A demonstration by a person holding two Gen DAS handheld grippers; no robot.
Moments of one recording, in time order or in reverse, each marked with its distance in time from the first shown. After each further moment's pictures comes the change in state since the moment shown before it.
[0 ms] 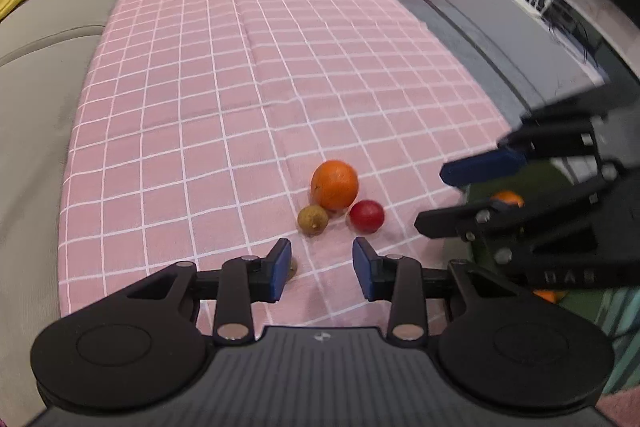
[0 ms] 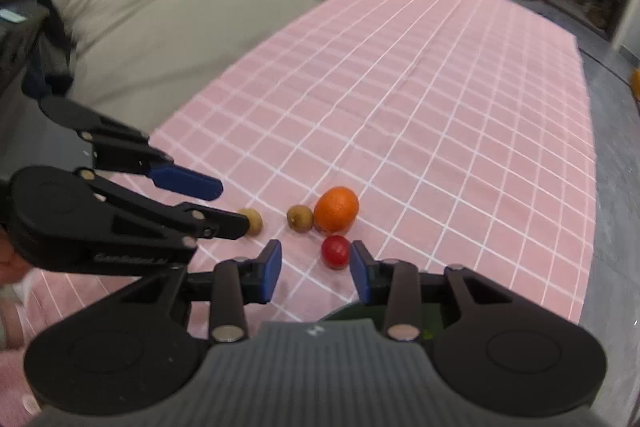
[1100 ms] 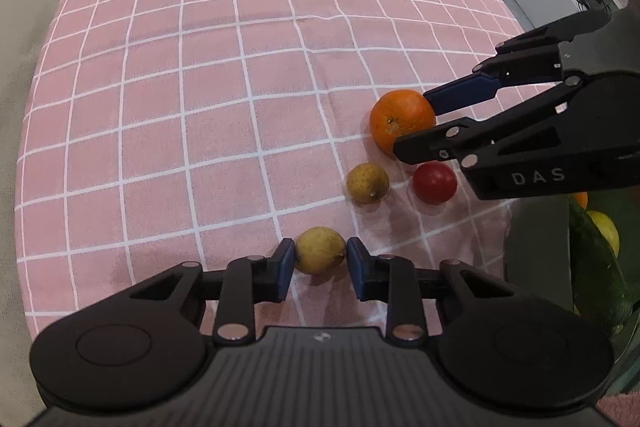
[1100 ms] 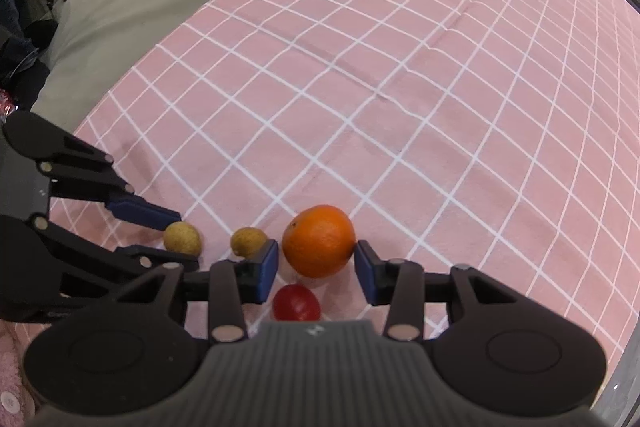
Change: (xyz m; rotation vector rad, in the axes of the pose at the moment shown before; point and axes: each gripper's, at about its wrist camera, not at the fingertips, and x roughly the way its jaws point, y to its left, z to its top) left arm 0.071 0.045 0.005 -0.106 0.218 -0.048; right arm 0.110 -0.039 0.047 -0.038 0.171 0.068
